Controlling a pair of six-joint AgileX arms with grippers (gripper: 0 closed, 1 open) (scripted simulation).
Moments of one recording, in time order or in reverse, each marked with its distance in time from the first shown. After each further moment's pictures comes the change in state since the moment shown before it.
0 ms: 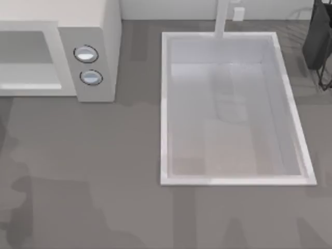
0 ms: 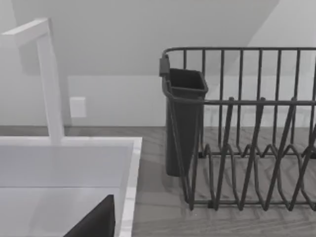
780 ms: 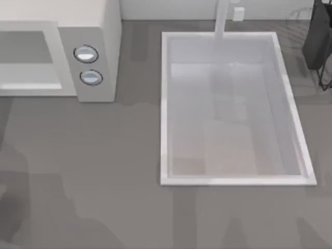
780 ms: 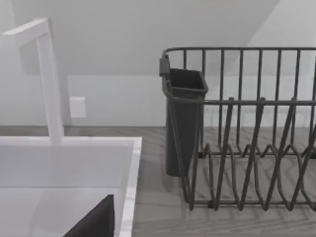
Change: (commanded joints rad) left arm 0.004 0.125 -0.093 0.206 0.000 0.009; right arm 0.000 0.000 0.000 0.000 0.000 0.000
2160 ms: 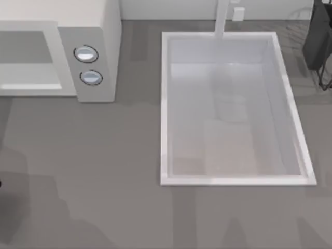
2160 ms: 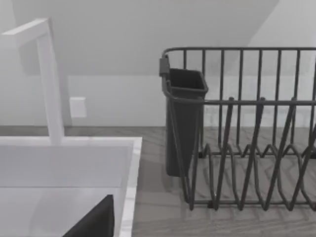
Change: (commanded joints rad) left arm 0.002 0.077 -0.073 0.143 0.000 0.003; right arm 0.000 0.000 0.000 0.000 0.000 0.000
